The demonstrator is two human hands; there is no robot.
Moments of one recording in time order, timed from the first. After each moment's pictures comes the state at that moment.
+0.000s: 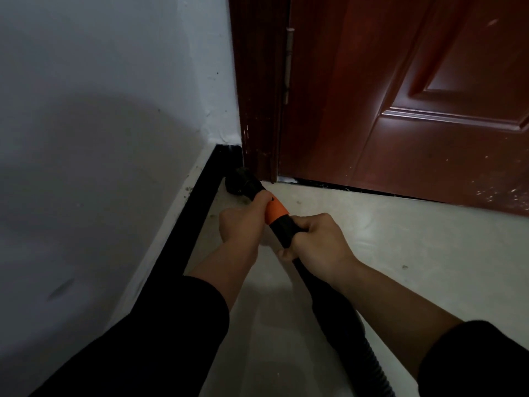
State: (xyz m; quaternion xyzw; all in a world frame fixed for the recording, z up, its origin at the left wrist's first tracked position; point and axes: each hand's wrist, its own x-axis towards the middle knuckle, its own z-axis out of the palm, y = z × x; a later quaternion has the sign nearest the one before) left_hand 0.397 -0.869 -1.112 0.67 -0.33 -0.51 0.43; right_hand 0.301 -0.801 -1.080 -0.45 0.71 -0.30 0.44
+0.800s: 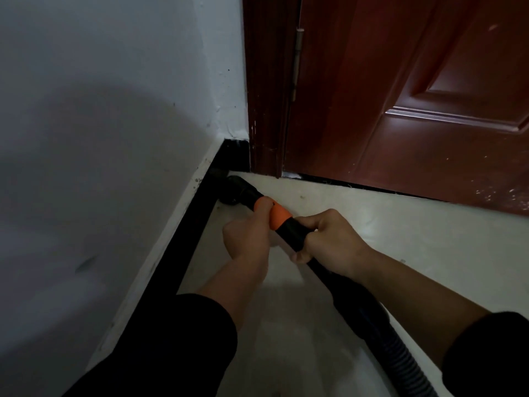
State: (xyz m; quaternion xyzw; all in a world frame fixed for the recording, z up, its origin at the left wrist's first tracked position) left_hand 0.399 -0.829 -1.110 0.68 -0.26 -0.50 0.46; right_hand 0.290 -0.783 -1.062 -0.51 0.69 -0.23 0.46
